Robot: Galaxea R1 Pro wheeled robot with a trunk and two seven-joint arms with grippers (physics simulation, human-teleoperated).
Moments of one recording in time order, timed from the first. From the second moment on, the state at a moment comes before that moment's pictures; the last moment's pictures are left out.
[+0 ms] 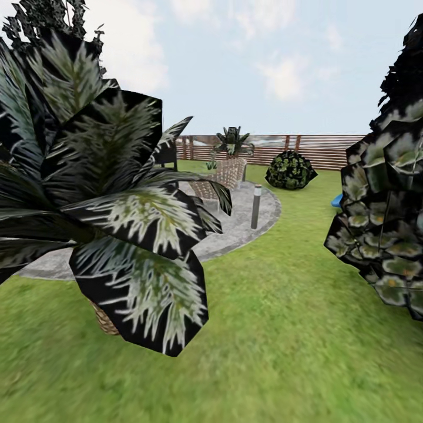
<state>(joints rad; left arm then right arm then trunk) 0.06 -0.05 0.00 -0.07 -0.01 -0.01 0.01 -0.06 -0.04 0.01 0.01 0.07 0.00 0.00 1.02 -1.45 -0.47</state>
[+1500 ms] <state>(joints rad) 0.06 -0.04 0.00 -0.07 -0.01 -0.01 0.01 -0.06 -0.03 0.01 0.01 0.07 0.00 0.00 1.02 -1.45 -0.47</state>
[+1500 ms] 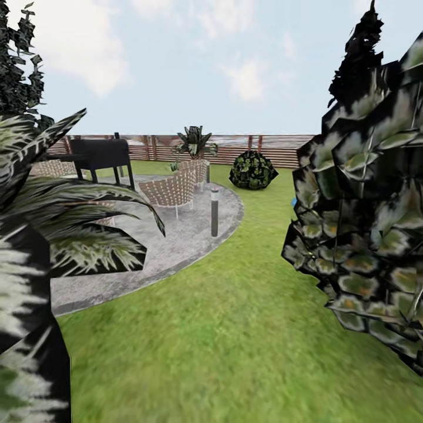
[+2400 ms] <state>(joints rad) 0.06 -0.04 0.00 -0.07 -0.01 -0.01 0.01 -0.06 -0.03 0.01 0.03 0.07 0.00 0.00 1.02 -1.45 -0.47</state>
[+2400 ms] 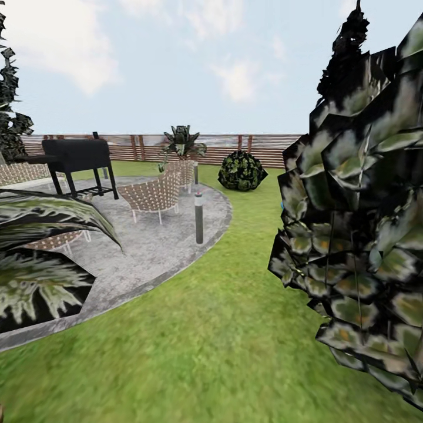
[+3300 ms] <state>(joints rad) 0.06 -0.04 0.00 -0.07 -0.01 -0.01 0.01 -0.06 -0.03 0.01 0.03 0.07 0.00 0.00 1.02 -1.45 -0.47</state>
